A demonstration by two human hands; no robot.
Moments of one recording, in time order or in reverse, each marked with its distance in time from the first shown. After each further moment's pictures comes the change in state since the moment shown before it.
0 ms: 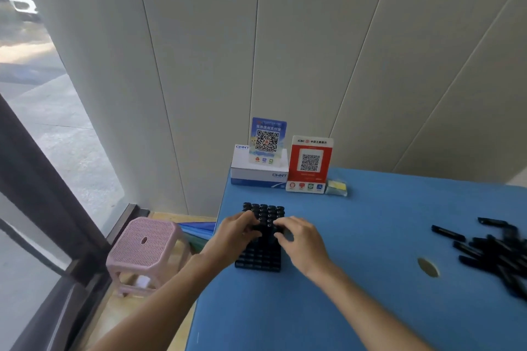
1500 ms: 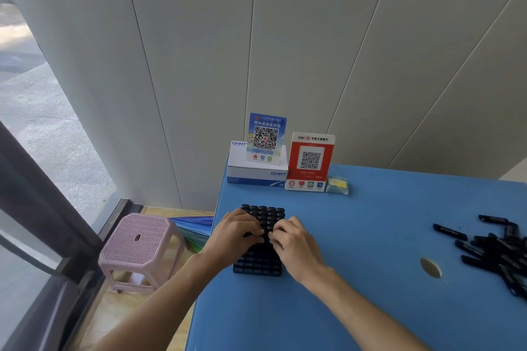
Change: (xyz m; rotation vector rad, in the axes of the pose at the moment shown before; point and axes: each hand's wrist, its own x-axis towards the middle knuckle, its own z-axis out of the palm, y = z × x) left_hand 0.017 -0.026 0.010 0.091 0.016 0.204; right_hand 0.013 0.010 0.028 -0.262 0.042 -0.202
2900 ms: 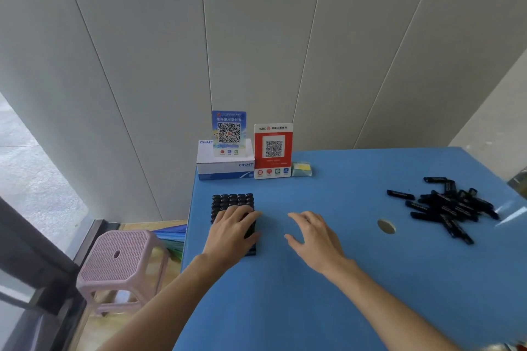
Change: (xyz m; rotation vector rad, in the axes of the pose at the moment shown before) left_hand -0.011 0.061 0.026 0.302 0.035 0.086; right_hand -0.079 0.032 -0.069 -0.036 -0.131 0.380
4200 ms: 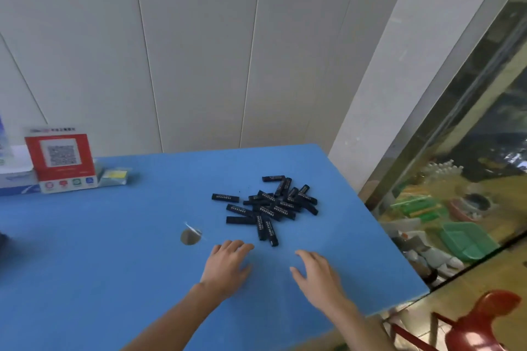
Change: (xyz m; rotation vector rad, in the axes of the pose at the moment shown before) left_hand 0.138 0.414 0.245 -0.129 -0.201 0.079; right_hand -0.161 0.460 -0.127 -0.006 -0.036 0.381
